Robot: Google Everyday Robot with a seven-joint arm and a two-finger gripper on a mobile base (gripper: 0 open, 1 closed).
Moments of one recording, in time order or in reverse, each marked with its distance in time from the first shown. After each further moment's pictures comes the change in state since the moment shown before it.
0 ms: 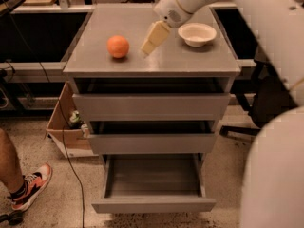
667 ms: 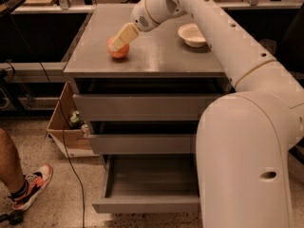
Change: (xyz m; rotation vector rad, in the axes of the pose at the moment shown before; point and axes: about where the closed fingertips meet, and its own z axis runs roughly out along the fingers) arm -0.049 -0.043 0.102 -0.003 -0.184 0.130
